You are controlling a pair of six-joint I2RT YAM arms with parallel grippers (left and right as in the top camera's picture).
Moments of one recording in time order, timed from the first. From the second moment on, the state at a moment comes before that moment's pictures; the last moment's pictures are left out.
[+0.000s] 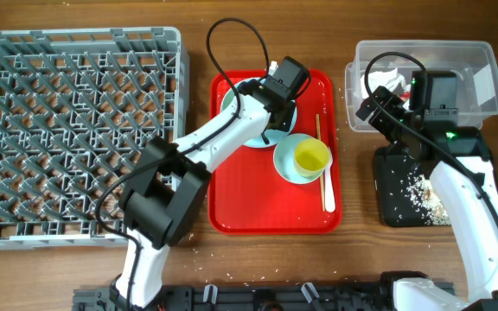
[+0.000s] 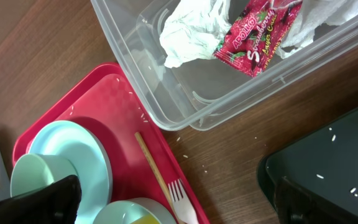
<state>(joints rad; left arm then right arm) -0.67 2.13 1.63 -0.69 -0.18 -0.34 0.02 1.32 1.04 -0.67 -0.03 0.65</state>
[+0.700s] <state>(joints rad) 0.35 1.68 1.64 -0.86 0.79 -0.34 0.02 1.32 1.04 -0.67 -0.03 0.65</state>
